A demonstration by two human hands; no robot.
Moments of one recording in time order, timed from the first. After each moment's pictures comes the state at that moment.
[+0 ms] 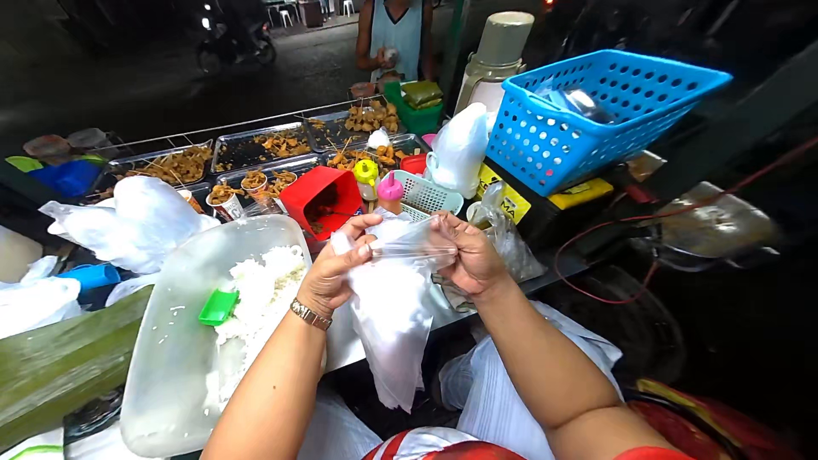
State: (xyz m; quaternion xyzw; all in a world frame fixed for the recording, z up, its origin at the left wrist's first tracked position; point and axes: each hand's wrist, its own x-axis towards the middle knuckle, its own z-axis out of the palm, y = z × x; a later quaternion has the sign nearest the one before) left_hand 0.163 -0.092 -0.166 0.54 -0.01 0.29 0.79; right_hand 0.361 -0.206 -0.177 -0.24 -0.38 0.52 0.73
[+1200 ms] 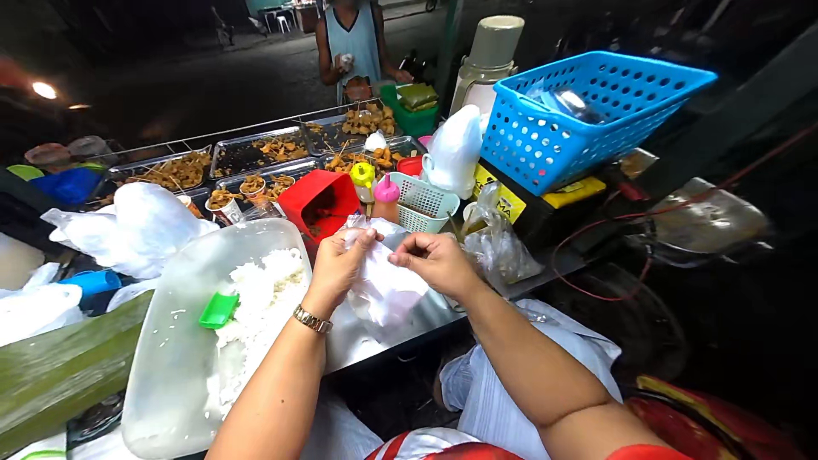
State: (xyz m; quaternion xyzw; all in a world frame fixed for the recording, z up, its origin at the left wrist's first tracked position) left_hand 0.179 -0.102 -0.157 0.69 0.27 0.37 0.56; right_hand 0.342 -0.201 -0.181 -0.53 -0.56 0.24 0.59
